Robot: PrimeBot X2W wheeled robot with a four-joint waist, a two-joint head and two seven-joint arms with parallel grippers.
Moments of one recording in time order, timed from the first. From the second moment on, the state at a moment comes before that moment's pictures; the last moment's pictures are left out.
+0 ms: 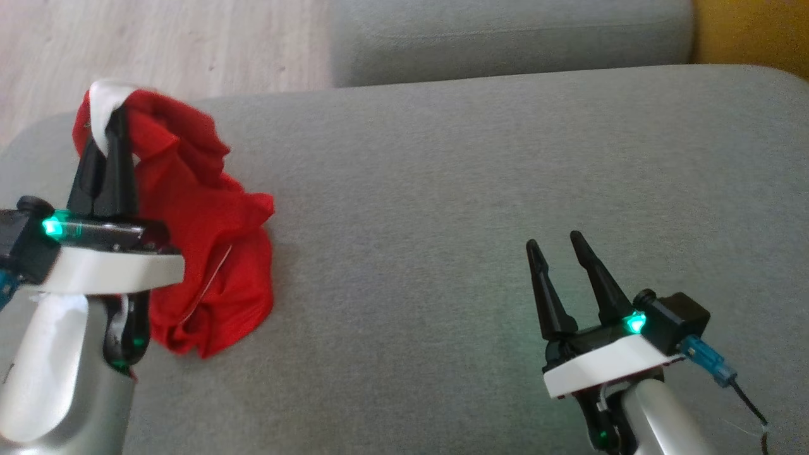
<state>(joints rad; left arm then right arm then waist) -0.38 0.34 -0.16 0.14 -0.42 -0.08 -0.22 -0.11 -0.05 0.29 0.26 0.32 0.13 -0.25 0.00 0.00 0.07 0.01</state>
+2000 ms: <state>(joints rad) -0.77 0.31 -0.46 0.49 -0.42 -0.09 -0.25 -0.25 -0.05 0.27 0.18 0.38 0.13 -0.25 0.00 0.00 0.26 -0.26</state>
